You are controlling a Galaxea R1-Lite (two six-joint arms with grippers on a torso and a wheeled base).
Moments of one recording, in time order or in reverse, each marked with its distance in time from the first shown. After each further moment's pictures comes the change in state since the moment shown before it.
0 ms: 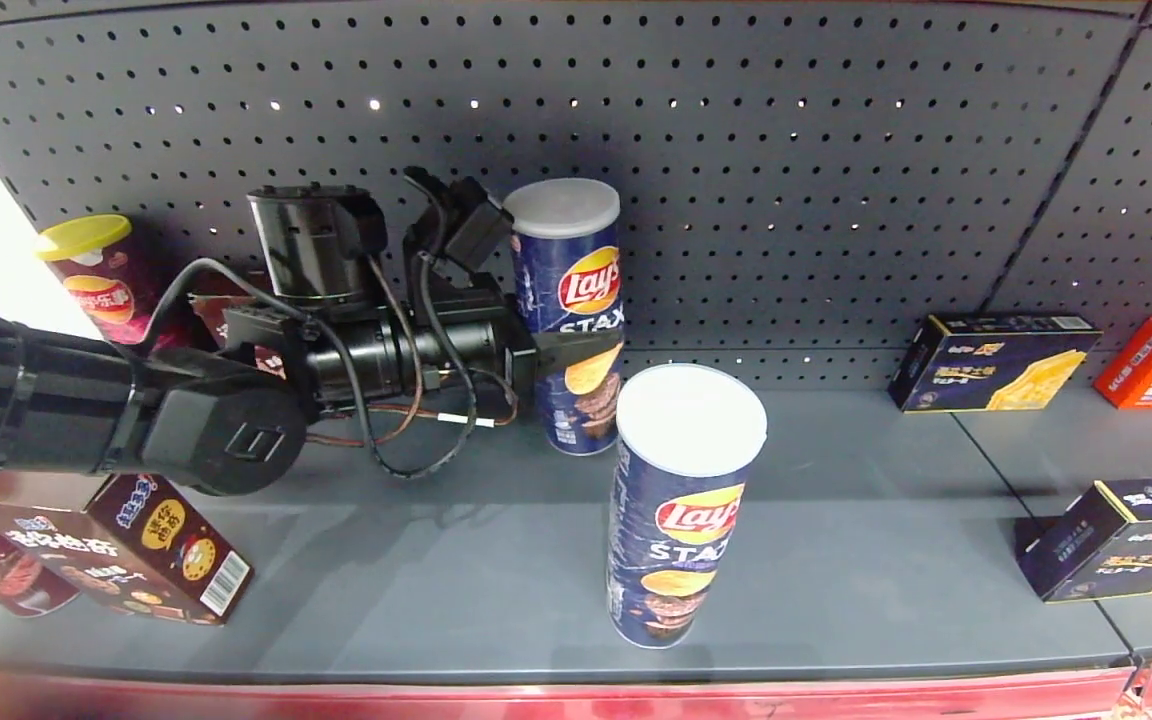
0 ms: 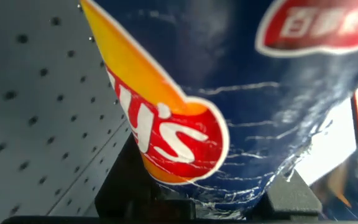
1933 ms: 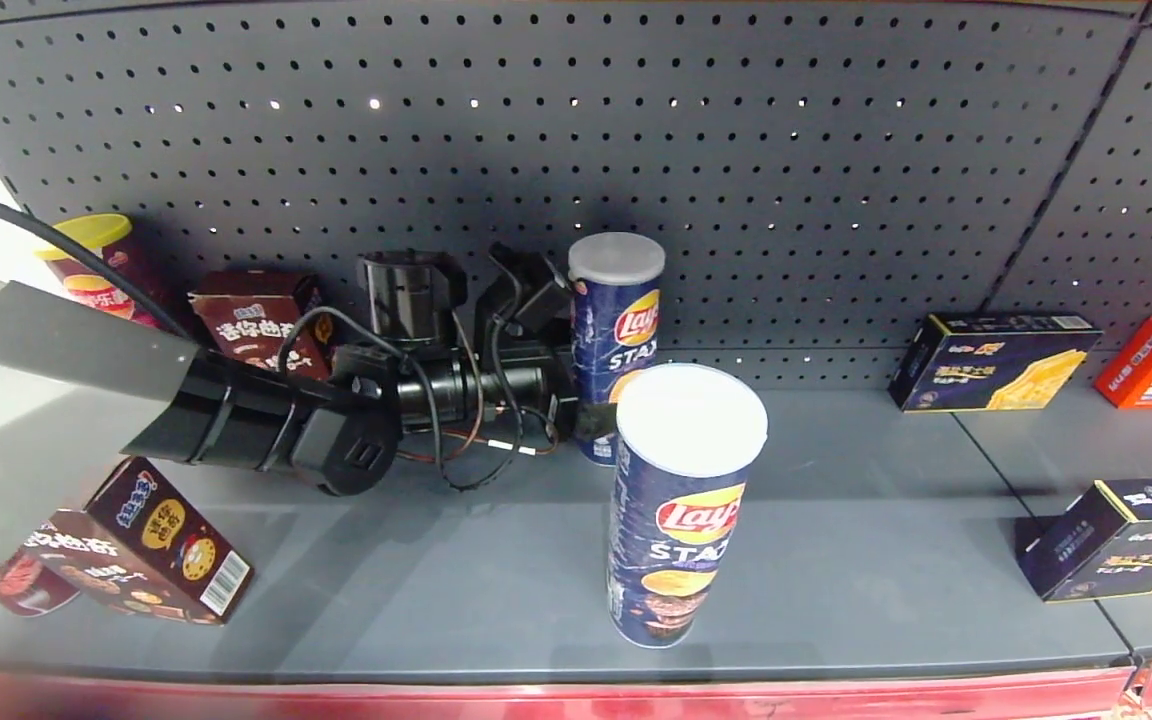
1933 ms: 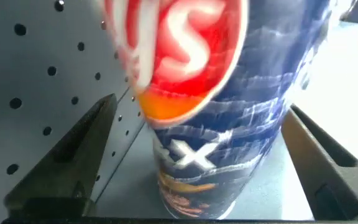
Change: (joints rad) left arm -0.007 0.184 -0.090 -0.017 -0.013 0.135; right arm 0.000 0.000 0.000 0.000 0.000 0.000
